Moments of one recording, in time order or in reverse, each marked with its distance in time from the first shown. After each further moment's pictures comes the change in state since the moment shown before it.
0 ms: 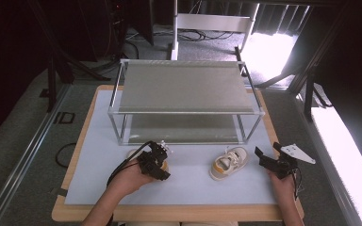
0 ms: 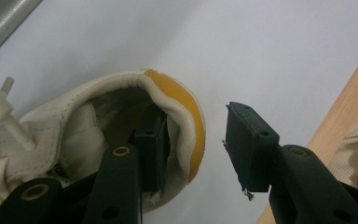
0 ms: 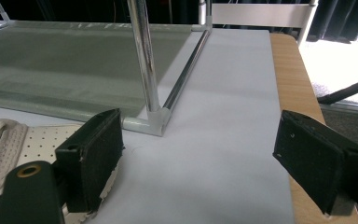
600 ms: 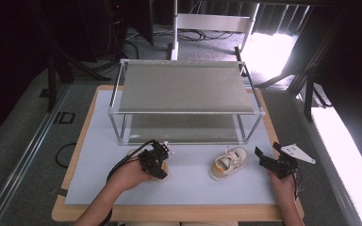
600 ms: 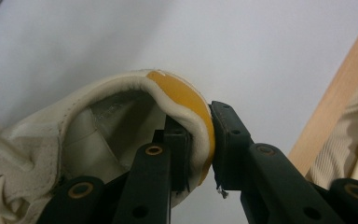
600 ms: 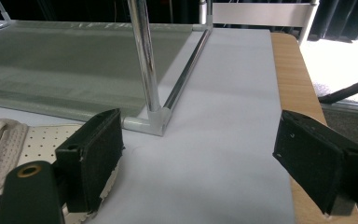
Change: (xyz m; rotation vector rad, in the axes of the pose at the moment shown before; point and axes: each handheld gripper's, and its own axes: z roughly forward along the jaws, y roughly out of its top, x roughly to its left) left arm 0.004 0.004 0.000 0.100 -0.043 0.096; right arm 0.000 0.000 0.000 0.002 0.003 0.003
